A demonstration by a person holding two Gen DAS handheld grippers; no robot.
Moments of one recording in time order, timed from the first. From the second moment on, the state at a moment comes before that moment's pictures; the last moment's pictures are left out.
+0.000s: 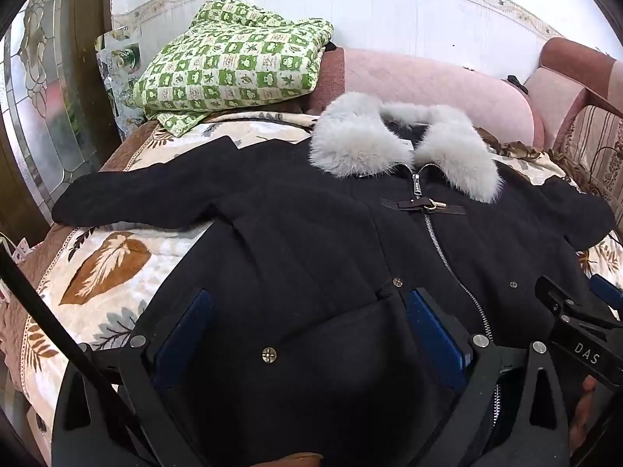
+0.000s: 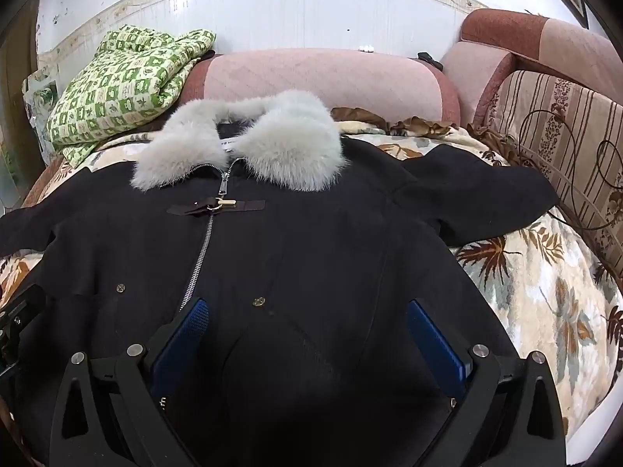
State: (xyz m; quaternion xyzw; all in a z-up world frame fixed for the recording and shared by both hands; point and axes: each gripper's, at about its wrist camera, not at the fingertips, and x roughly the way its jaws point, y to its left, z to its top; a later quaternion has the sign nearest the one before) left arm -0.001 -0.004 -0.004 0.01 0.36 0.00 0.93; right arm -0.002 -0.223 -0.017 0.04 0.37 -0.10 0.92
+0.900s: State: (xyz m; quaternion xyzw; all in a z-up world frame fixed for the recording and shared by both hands) left arm -0.004 -0.003 -0.002 0.02 0.35 0.00 0.94; right arm -0.005 -0.222 -0.012 0.03 0.36 -0.10 0.93
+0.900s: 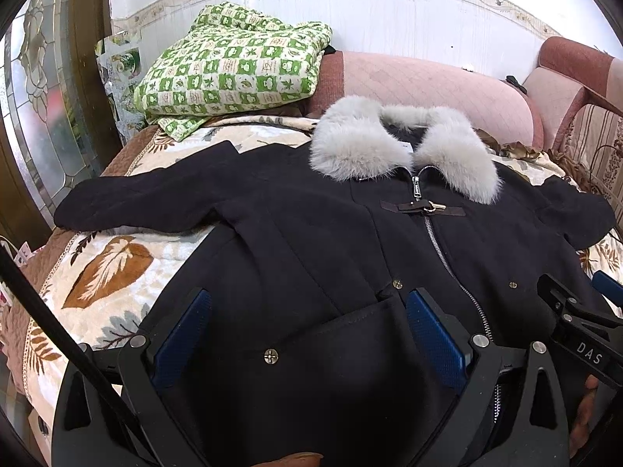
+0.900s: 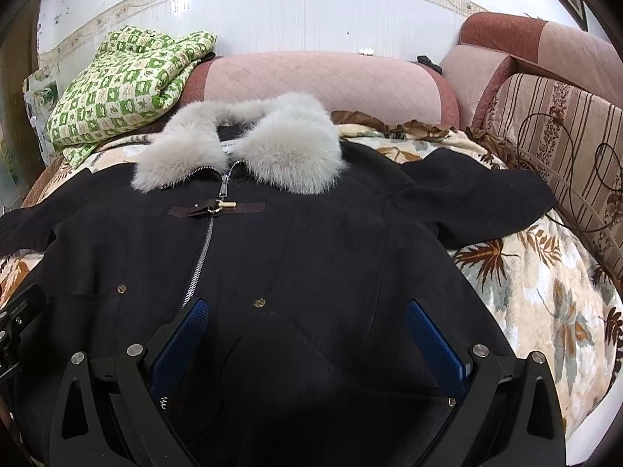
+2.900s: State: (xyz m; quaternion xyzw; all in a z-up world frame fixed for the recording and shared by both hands) left arm -0.182 -0.017 0.092 0.00 0.34 -0.05 0.94; right arm -0.174 -0.223 0.073 0.03 0.28 -0.19 0.94
